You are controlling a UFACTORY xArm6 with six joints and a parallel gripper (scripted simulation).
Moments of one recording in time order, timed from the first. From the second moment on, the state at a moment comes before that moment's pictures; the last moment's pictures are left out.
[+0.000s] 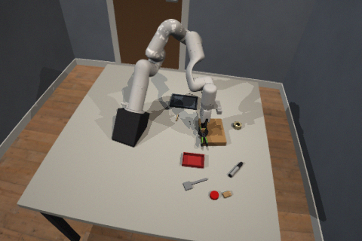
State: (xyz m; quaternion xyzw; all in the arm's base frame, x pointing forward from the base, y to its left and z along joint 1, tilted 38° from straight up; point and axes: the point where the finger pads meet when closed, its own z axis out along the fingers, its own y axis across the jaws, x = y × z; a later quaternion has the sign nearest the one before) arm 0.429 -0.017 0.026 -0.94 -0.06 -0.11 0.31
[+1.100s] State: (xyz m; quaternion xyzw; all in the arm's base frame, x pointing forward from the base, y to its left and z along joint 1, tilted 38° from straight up) arm 0.429 -0.017 0.026 -0.94 -0.08 -0.11 0.31
